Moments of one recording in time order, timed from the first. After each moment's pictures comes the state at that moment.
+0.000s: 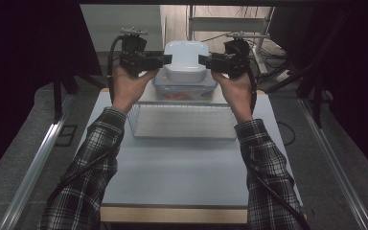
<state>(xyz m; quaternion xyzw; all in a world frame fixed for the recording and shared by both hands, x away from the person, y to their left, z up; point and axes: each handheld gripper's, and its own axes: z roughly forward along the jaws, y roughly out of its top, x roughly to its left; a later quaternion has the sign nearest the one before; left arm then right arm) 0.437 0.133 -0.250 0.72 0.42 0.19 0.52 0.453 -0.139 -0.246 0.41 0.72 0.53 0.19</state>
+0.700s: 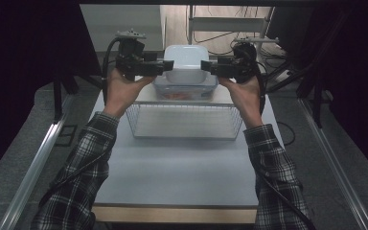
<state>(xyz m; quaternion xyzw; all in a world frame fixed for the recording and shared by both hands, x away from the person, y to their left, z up) 0.413 0.140 -0.249 0.74 0.37 0.18 0.53 0.445 -0.159 -0.250 0.38 0.73 0.55 0.16</state>
